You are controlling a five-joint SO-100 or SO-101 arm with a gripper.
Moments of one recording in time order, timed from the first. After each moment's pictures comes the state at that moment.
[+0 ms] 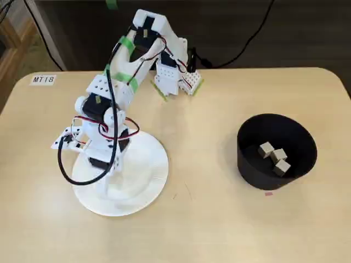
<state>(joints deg) 25.3 51.4 50.7 86.6 -8.6</state>
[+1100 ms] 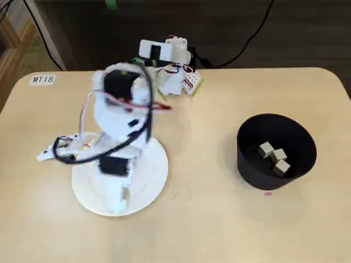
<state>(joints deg) -0.9 42.5 -11.2 93.1 -12.4</state>
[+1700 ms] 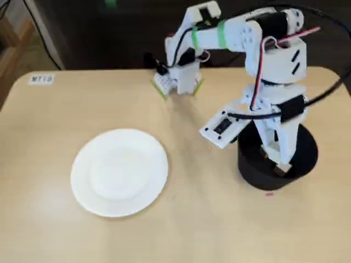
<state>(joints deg) -31.5 66.6 39.3 95.3 -2.5</state>
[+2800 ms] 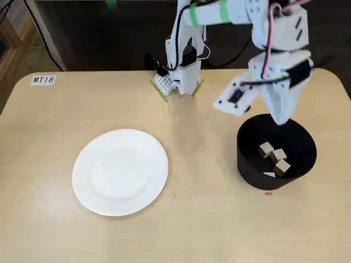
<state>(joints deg) -26.6 94.6 47.1 86.4 -6.1</state>
